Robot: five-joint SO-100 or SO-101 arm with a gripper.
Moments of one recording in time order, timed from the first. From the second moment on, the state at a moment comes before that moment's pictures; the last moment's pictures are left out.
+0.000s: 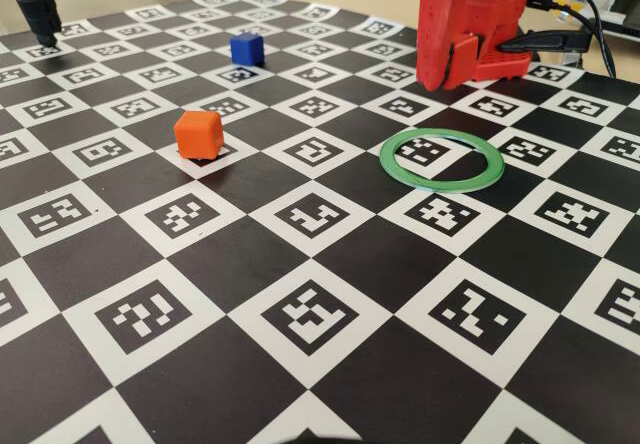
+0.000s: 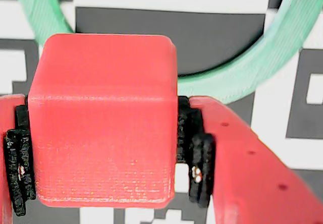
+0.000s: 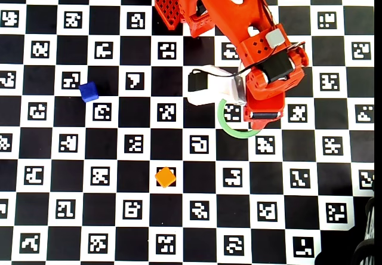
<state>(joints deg) -25.4 95.8 106.7 72.9 23.8</state>
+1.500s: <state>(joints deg) -27.9 95.8 126.9 49.4 23.3</state>
